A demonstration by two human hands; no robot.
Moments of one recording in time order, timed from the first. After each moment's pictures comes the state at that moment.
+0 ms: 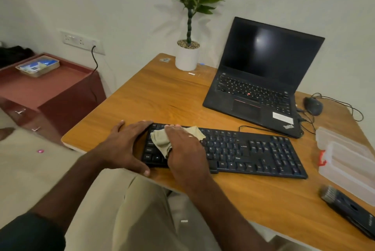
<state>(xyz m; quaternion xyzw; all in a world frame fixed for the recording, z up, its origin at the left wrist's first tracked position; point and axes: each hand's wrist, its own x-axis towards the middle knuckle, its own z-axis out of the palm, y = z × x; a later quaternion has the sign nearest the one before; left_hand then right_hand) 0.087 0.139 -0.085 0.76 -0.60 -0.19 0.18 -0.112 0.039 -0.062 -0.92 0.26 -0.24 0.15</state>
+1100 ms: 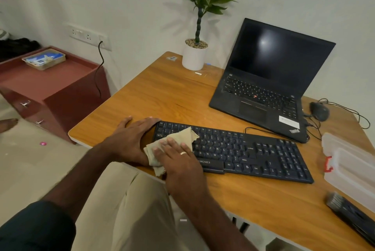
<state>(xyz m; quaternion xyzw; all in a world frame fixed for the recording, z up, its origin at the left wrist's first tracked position) 0.095 0.131 -0.091 0.77 -0.60 -0.17 0.16 -0.120 0.064 -0.081 -0.97 0.17 -0.15 0.05</state>
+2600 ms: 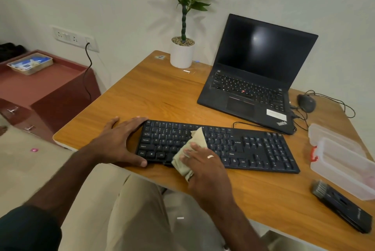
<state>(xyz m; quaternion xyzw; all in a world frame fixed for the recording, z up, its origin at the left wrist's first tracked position) 0.088 0.132 -0.084 0.78 -0.58 -0.19 0.16 -0.190 0.024 -0.090 -0.94 0.23 -0.24 0.09</state>
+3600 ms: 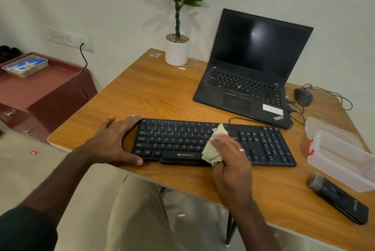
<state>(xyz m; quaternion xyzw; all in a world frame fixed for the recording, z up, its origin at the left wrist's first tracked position) 0.088 0.131 -0.084 0.78 -0.58 -0.20 0.15 -0.223 -0.008 -0.089 -0.85 0.32 -0.39 0.16</state>
